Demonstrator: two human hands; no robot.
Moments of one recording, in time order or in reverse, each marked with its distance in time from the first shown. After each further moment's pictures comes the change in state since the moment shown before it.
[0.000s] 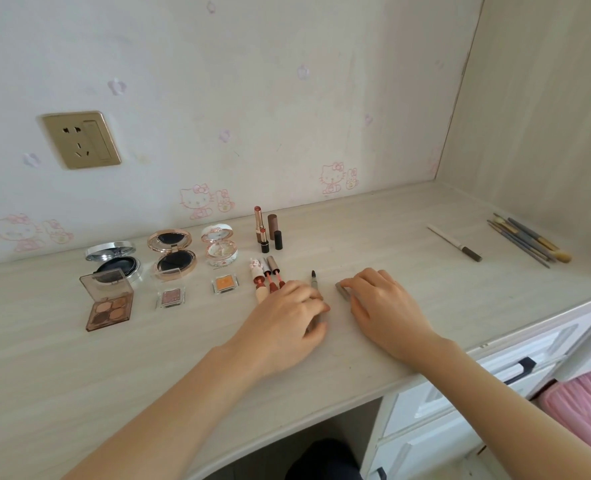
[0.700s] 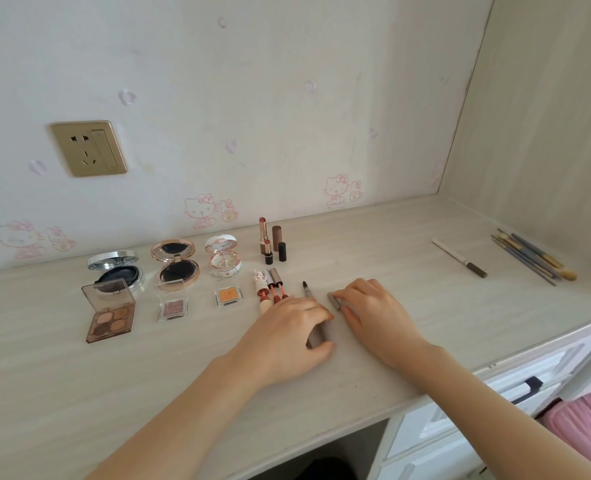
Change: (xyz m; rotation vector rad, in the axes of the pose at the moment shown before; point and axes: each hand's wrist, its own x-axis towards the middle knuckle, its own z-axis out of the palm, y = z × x) left_hand 0.005 -0.007 -0.001 -0.051 0.038 -0.002; right_hand 0.018 -0.005 0.012 0.060 -0.038 -0.001
